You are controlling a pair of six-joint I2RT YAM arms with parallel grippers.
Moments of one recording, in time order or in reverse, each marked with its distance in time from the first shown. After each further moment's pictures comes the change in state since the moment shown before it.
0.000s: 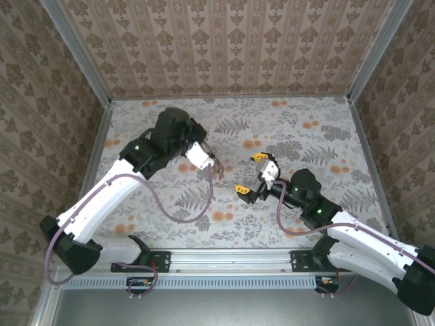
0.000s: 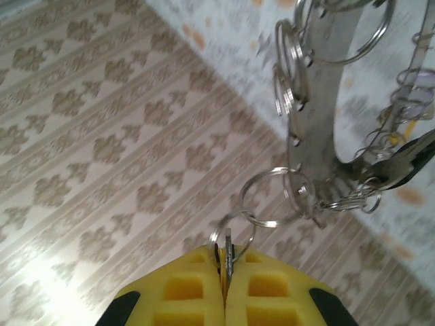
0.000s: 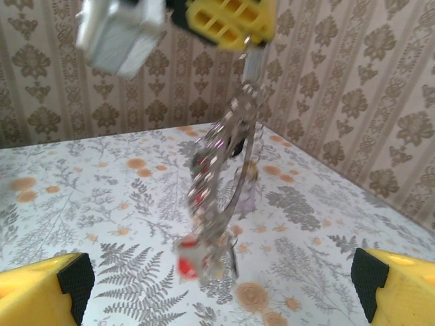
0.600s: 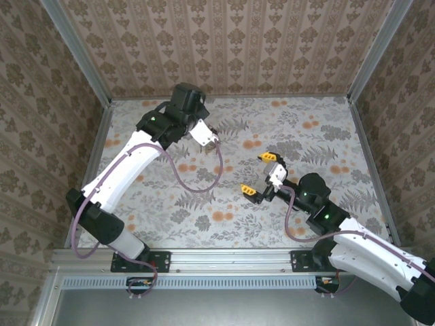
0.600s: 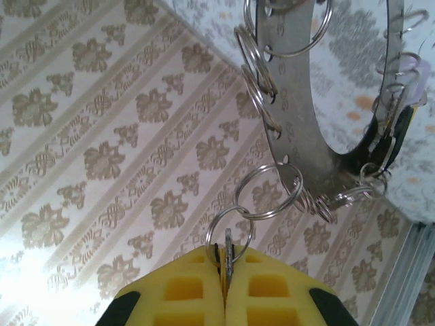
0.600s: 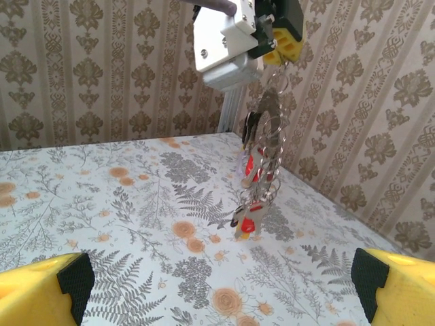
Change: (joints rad) left arm 0.028 0.251 0.280 -0.156 -0.180 0.016; right arm -0.019 -0.116 -0.028 -0.038 0.015 -0.053
